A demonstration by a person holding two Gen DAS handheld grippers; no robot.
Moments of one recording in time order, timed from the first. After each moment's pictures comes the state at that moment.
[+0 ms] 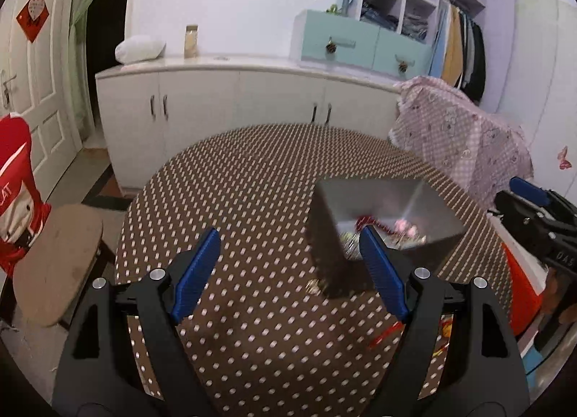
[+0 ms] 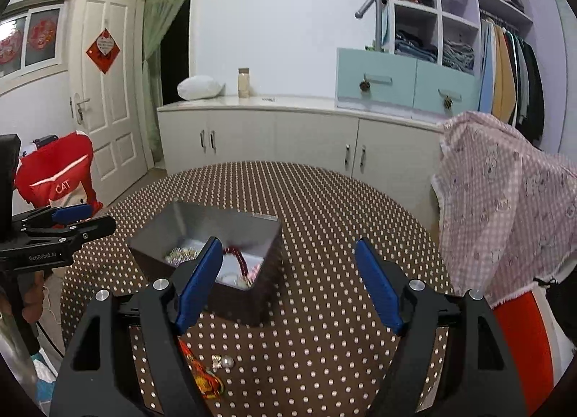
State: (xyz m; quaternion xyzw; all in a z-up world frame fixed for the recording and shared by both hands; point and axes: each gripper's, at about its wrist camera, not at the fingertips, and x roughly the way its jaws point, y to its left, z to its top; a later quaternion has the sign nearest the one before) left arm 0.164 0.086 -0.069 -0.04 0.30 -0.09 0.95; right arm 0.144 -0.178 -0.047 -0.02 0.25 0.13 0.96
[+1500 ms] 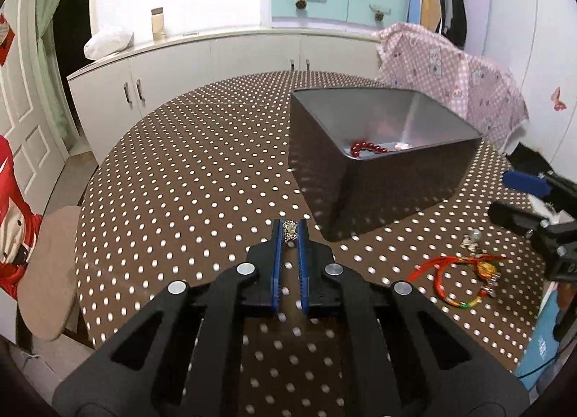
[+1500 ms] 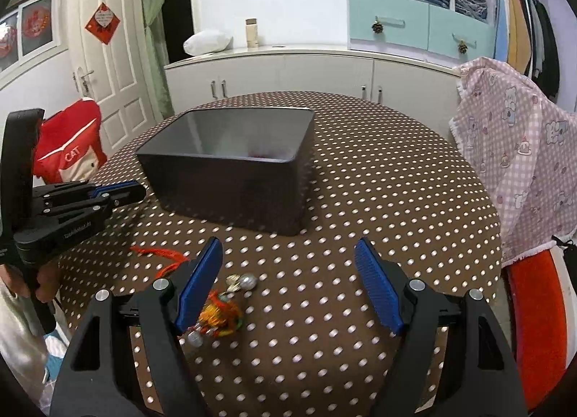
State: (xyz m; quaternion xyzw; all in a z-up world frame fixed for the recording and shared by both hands) left arm 0.158 0.058 -0.120 0.03 0.33 -0.13 0.93; right arm 0.125 -0.166 -0.103 -0.01 0.34 0.16 0.93
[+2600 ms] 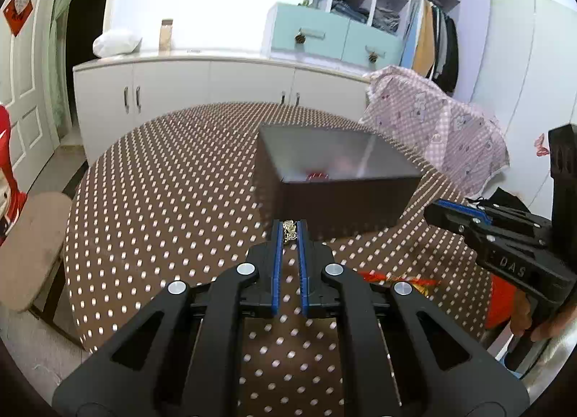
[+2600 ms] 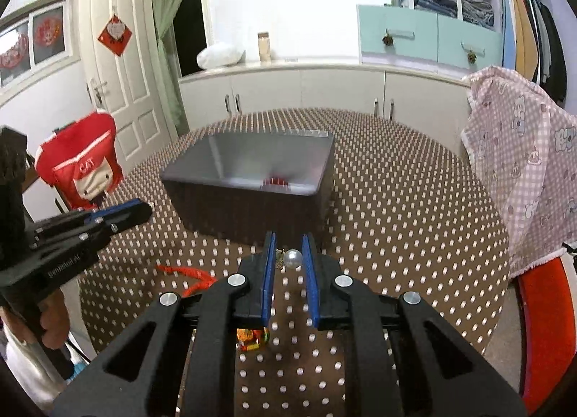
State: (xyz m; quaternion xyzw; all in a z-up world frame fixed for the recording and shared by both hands) left arm 0.126 0.044 -0.099 -0.04 0.28 -0.15 0.95; right arm 0.126 -0.165 -0.079 0.01 0.31 0.18 0.94
